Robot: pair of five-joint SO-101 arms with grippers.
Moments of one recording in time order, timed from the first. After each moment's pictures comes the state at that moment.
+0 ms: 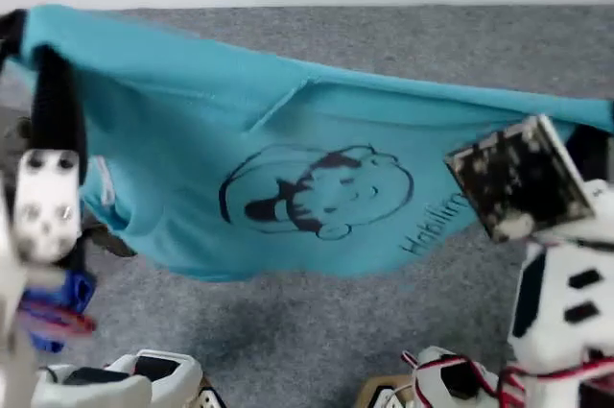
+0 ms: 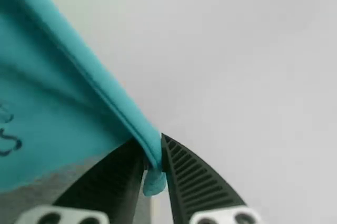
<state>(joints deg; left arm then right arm) 3.3 -21.8 -73.8 98.2 -20.9 19.2 -42.3 -33.7 89.5 54.1</state>
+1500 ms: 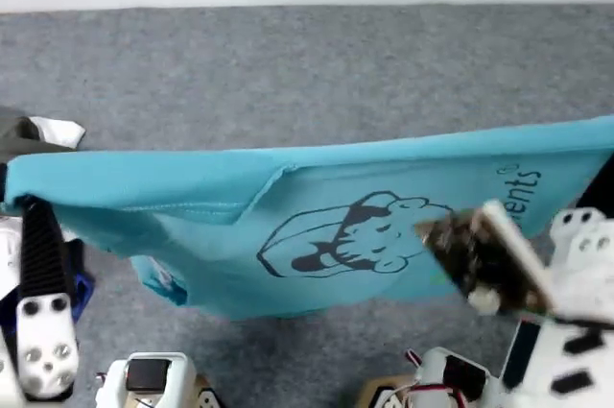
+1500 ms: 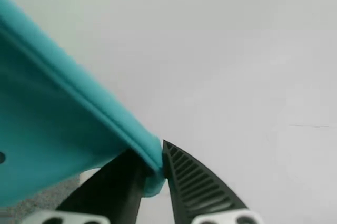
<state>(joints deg) -4.7 -55.0 -33.0 96.9 -21.6 22.2 -48.6 -33.8 83.5 65.0</state>
